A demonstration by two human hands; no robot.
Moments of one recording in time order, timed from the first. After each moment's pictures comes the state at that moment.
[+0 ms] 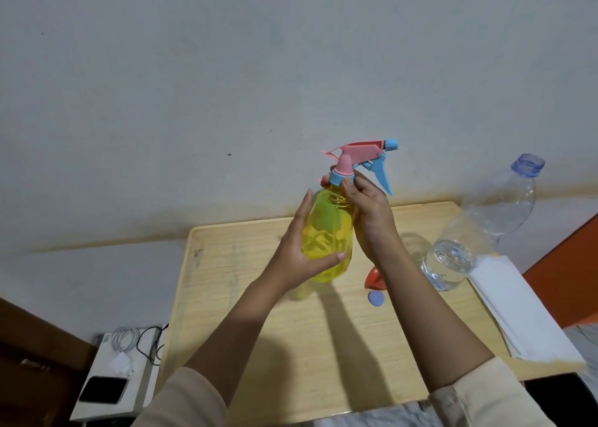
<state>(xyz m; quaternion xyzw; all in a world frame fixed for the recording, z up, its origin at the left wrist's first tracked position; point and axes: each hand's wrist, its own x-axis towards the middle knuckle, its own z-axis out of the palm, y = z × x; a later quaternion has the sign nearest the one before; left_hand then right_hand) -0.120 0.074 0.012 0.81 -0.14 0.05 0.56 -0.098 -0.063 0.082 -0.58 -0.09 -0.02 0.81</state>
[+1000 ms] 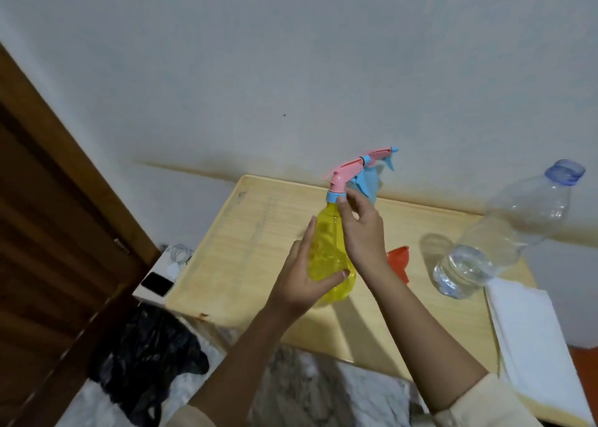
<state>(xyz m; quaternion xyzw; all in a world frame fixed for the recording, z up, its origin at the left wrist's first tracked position) -0.245 0.001 -0.019 0.83 0.08 0.12 0.54 -0.160 -0.087 0.041 -0.77 -0.14 -0.03 0.63</state>
